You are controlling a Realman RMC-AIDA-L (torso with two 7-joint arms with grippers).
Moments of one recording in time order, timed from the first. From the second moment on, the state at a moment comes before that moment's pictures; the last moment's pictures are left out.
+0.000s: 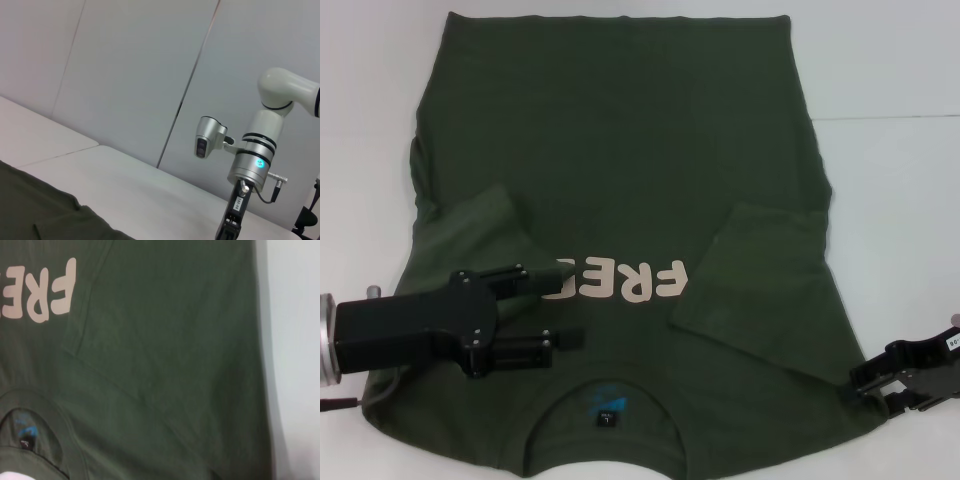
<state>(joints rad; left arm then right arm) -0.47 -2.13 0.59 0.79 2.01 1.82 -1.48 0.67 1.98 -0.81 -0.73 -2.61 -1.62 2.74</state>
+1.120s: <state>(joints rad) -0.46 -2.13 0.59 0.79 2.01 1.81 -1.48 0.67 1.99 -0.81 -0.74 -2.61 -1.62 2.75</state>
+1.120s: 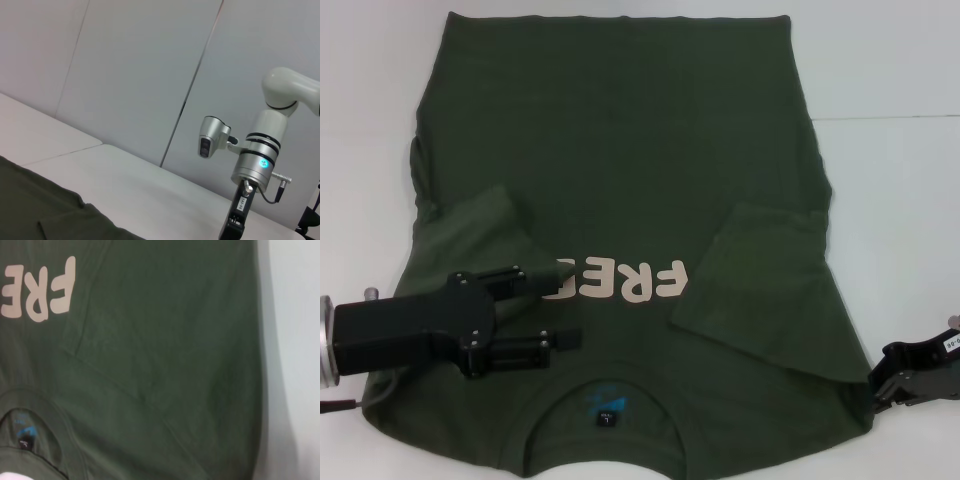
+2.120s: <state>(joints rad) -0.47 -2.13 0.59 0.79 2.01 1.80 -1.49 0.63 1.98 -0.81 -0.81 -2.63 -1.62 2.70</state>
